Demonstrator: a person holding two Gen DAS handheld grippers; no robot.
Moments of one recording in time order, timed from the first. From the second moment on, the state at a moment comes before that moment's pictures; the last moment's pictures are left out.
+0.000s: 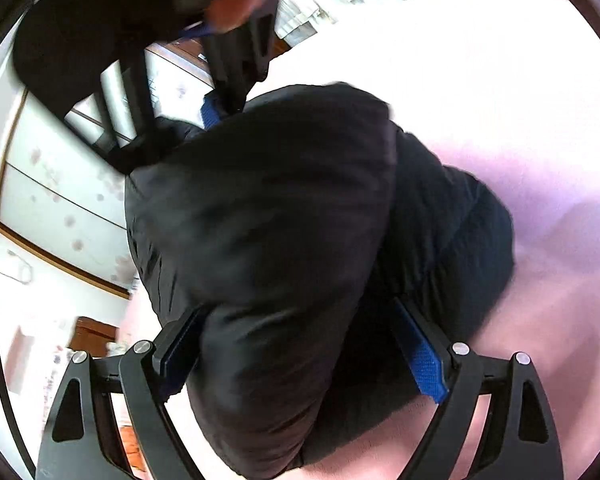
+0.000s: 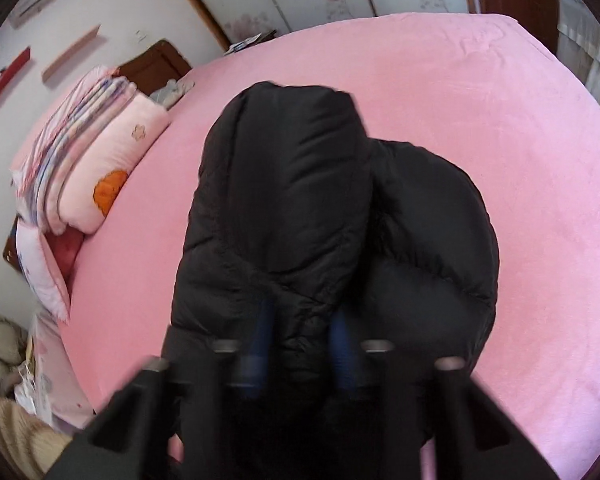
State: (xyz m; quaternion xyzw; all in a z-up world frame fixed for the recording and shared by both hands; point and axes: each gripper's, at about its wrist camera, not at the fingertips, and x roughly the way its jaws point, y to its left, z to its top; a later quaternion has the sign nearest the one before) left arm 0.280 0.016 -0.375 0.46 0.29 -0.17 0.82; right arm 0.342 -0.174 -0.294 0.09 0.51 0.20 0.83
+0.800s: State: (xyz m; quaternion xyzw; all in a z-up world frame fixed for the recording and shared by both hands) left arm 0.473 0.180 -0.378 0.06 0.44 -0.16 0.88; right arm 0.264 -0.230 -0.371 0.17 0.45 0.01 0.88
